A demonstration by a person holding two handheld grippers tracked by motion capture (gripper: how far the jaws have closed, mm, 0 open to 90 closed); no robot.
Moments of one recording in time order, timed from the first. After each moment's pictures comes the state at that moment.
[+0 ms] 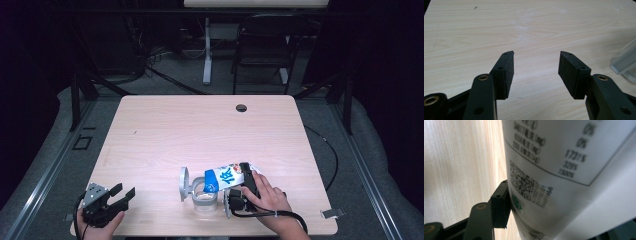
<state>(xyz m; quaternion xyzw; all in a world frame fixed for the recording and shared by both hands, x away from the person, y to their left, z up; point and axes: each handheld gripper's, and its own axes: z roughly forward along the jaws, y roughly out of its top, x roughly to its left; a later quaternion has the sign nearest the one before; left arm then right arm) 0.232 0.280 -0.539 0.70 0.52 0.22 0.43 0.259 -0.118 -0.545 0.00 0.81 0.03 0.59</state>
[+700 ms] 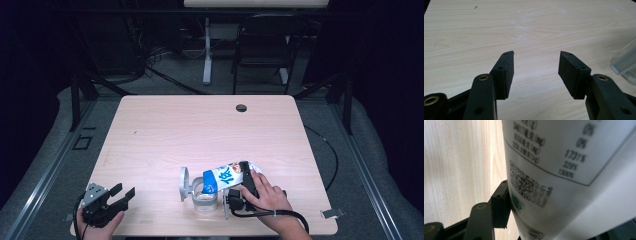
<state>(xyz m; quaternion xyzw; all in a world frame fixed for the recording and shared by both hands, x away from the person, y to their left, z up) 0.232 0.281 -0.539 0.70 0.52 0.22 0.43 0.259 -0.115 -0.541 -0.02 0.80 0.01 0.60</state>
